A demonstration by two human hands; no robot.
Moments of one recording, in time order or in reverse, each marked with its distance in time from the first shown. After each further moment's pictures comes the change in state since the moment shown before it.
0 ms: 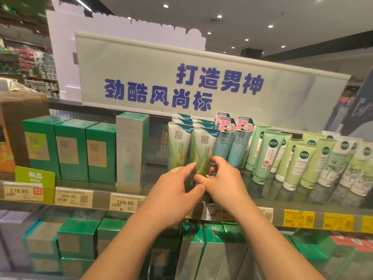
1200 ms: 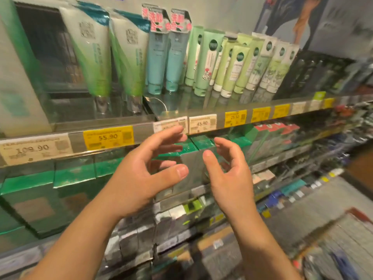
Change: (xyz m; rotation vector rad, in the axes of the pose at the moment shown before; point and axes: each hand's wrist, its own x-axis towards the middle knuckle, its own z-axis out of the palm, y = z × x) left_hand -0.063 -0.030 0.069 -0.896 -0.466 0.219; right_hand -0.178 0.070 0.002 0.200 0.510 0.312
